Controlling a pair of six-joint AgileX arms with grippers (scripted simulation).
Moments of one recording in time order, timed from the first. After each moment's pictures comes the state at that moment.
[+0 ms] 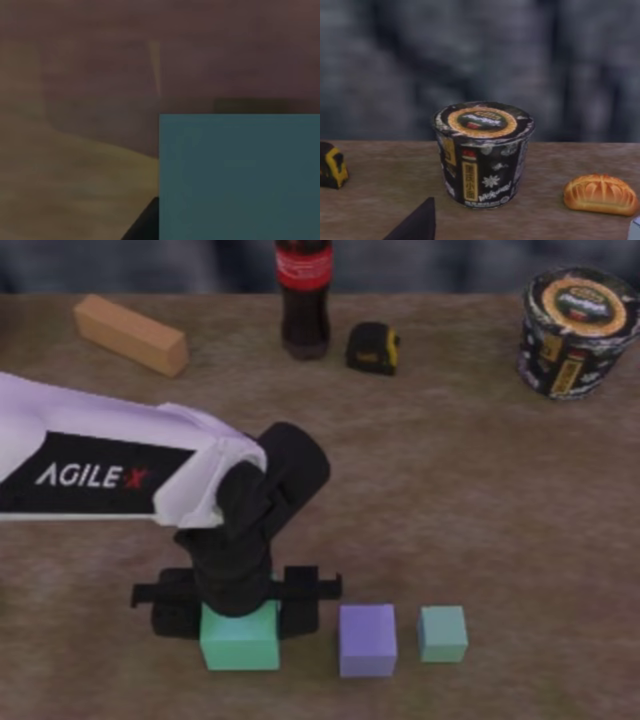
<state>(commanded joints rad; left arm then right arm) -0.69 1.90 1.05 -0.71 0.00 -0.69 0.01 0.00 0.00 0.00 0.00 0.00</state>
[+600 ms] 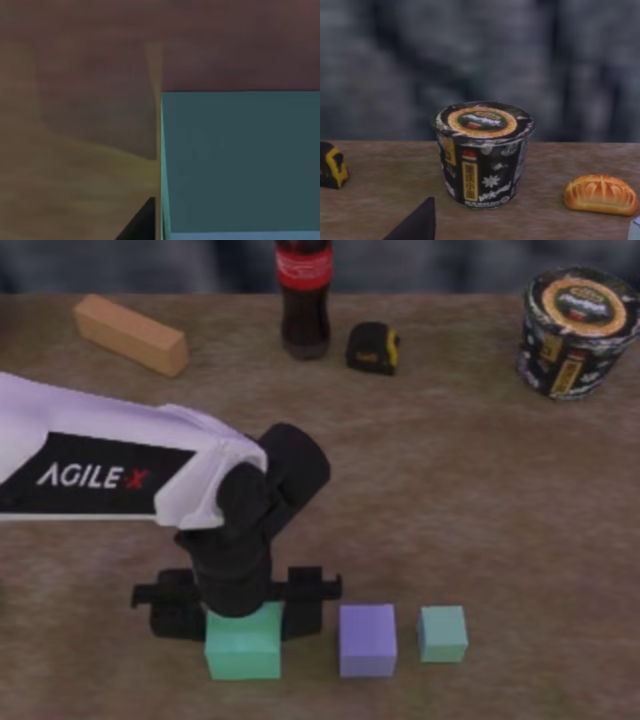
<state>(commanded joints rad) -0.69 1.90 1.05 -0.71 0.00 -0.69 0.01 0.00 0.00 0.00 0.00 0.00</state>
